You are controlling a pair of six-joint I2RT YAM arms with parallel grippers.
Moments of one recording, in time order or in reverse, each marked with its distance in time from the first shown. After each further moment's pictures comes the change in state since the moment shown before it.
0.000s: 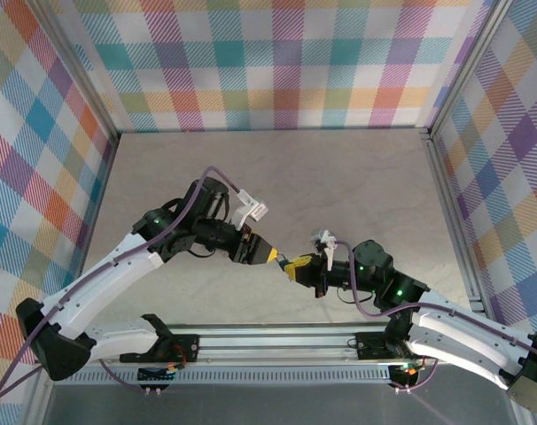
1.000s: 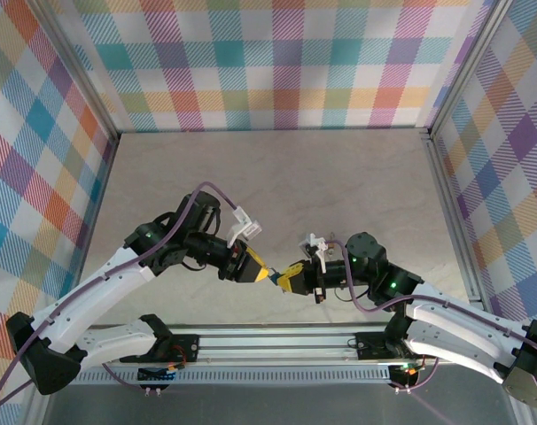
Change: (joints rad) left arm -0.003 -0.096 -0.116 0.000 0.144 0.097; right arm -0.014 0.094 0.071 -0.001 -0.261 -0.016
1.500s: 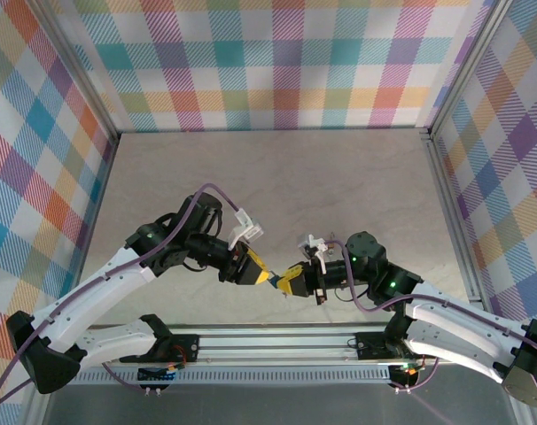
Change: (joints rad) left arm -0.021 0.003 0.000 -0.003 0.000 0.030; right arm -0.005 0.009 0.002 0.012 -0.055 0.004
